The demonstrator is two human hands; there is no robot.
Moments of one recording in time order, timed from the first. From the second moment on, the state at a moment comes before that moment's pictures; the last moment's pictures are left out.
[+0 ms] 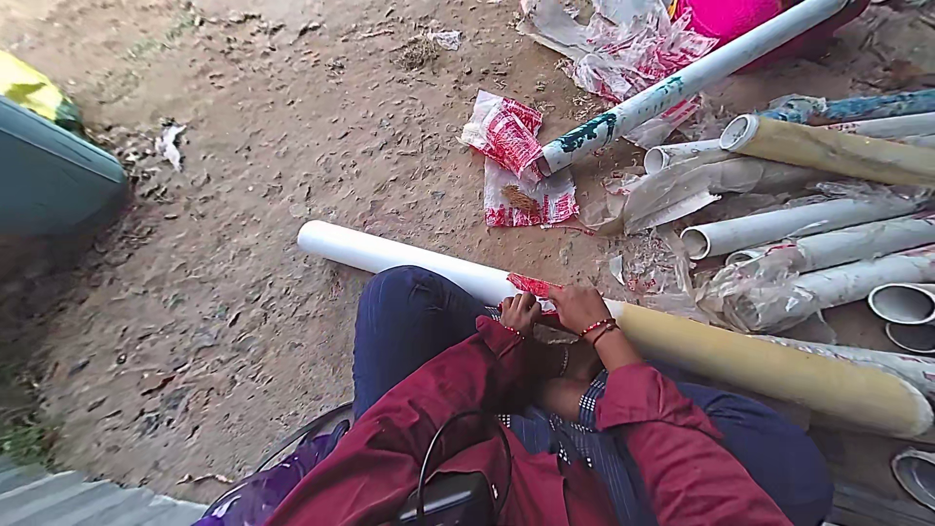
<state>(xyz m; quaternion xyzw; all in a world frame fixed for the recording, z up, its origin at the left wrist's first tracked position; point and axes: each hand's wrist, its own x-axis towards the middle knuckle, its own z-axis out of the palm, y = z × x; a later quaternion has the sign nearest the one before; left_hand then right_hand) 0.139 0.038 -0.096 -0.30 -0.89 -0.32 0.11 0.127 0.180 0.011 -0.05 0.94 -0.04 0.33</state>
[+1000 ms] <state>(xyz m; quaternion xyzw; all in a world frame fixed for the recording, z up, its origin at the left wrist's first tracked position) 0.119 0.061 -0.043 -0.35 -0.89 -0.05 -0.29 0.161 0.235 -0.043 0.28 0.94 -0.11 0.14</state>
